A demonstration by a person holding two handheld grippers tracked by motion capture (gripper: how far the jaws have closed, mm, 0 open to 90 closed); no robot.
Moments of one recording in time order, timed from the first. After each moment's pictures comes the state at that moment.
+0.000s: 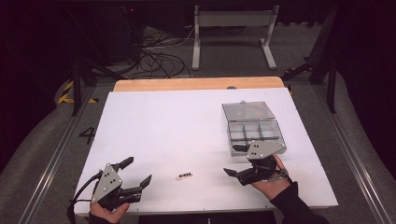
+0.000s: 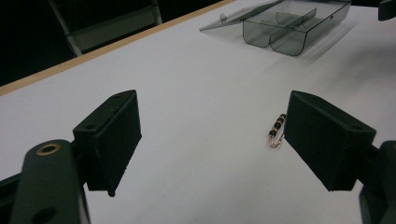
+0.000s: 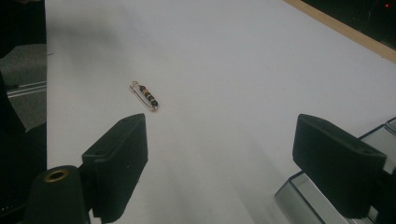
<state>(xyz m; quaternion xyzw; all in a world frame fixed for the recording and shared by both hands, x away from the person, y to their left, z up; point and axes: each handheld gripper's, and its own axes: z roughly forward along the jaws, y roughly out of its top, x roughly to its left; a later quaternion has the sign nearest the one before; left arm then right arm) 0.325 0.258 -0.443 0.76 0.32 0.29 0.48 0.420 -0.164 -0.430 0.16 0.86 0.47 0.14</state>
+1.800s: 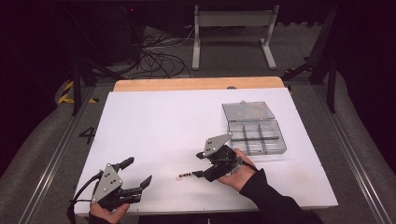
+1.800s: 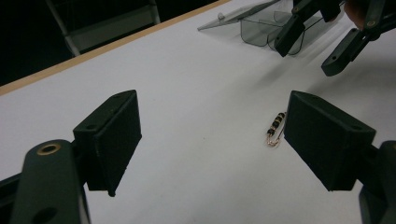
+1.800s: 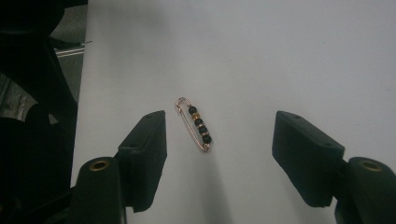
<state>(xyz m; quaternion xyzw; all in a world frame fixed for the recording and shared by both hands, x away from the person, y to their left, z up) 0.324 0.258 -0.443 0.77 0.31 0.29 0.48 0.446 -0.063 -0.440 0.08 0.91 0.40 0.03</state>
